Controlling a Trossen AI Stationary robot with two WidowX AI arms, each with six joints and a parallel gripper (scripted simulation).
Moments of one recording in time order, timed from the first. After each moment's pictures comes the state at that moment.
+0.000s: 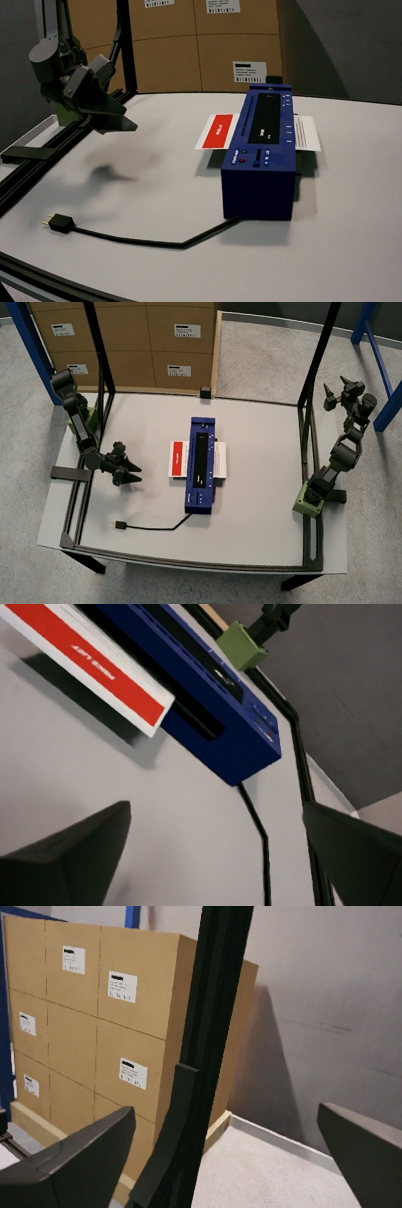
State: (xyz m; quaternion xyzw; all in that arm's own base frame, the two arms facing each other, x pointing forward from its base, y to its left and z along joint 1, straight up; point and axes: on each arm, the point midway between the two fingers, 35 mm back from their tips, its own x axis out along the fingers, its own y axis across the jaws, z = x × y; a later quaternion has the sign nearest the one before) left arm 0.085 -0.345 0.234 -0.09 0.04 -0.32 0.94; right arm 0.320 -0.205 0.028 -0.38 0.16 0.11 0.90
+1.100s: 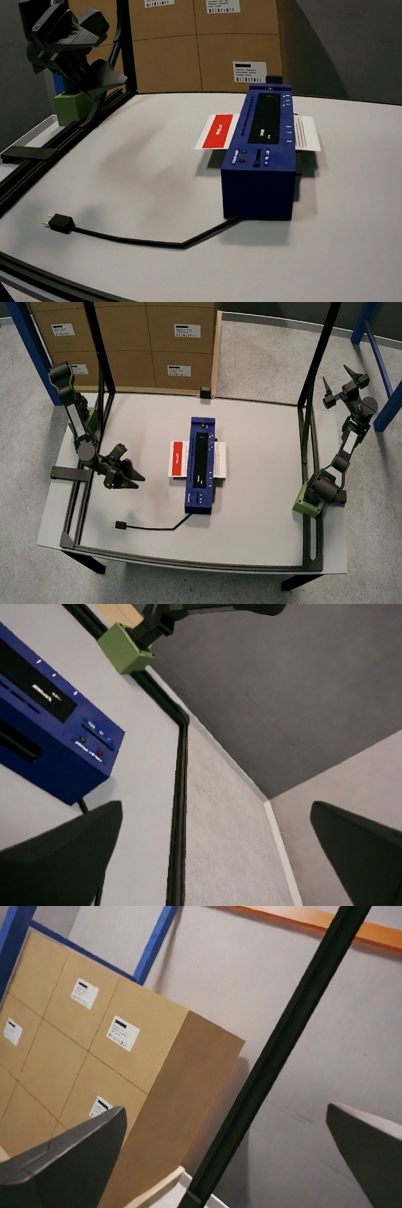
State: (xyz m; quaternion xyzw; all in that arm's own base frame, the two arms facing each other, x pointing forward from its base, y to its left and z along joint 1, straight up) left arm 0.097 -0.269 0.343 -0.26 0.00 -0.32 0.91; right arm 0.361 -0.276 0.141 -0.43 0.11 -0.01 0.89
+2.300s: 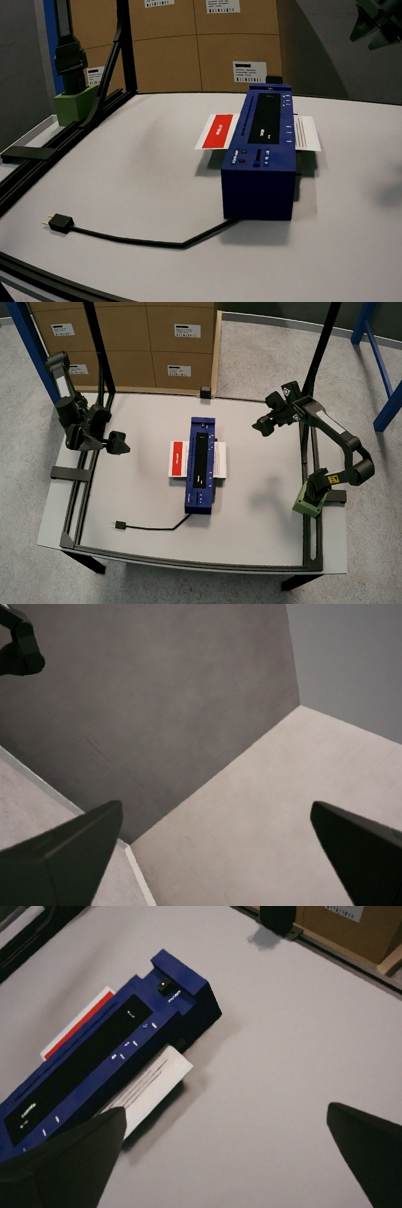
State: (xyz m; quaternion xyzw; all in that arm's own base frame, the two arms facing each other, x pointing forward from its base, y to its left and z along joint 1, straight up) left arm 0.279 -0.111 0.155 0.17 0.40 -0.07 0.90; right arm 0.356 -0.311 0.411 -0.47 -0.08 -0.22 0.85
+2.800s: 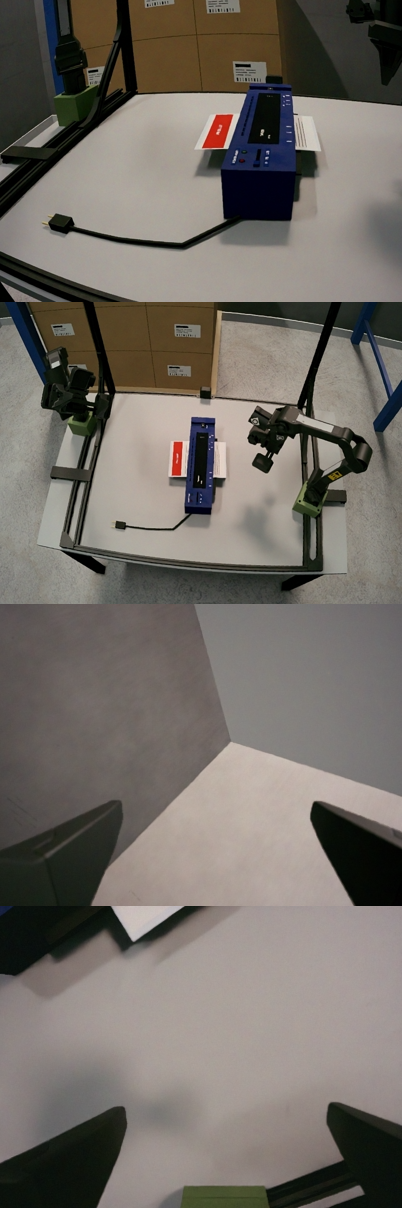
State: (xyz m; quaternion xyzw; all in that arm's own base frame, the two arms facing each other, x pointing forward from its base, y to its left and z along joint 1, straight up) left arm 0.223 -0.004 0.125 0.02 0.67 0.00 0.74; right arm 0.311 -0.279 0.539 -0.47 -0.20 -0.29 0.81
